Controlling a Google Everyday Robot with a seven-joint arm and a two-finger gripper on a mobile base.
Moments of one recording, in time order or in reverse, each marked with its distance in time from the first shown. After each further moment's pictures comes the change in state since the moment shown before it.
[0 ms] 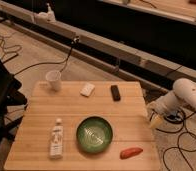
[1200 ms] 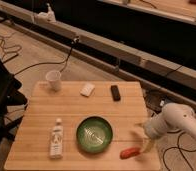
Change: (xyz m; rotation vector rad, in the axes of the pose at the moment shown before) arm -0.033 0.116 0.058 0.011 -0.051 -0.172
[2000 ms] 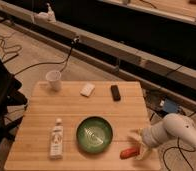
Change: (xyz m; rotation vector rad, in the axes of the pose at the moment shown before) arm -0.005 0.017 0.023 0.010 -0.041 -0.037
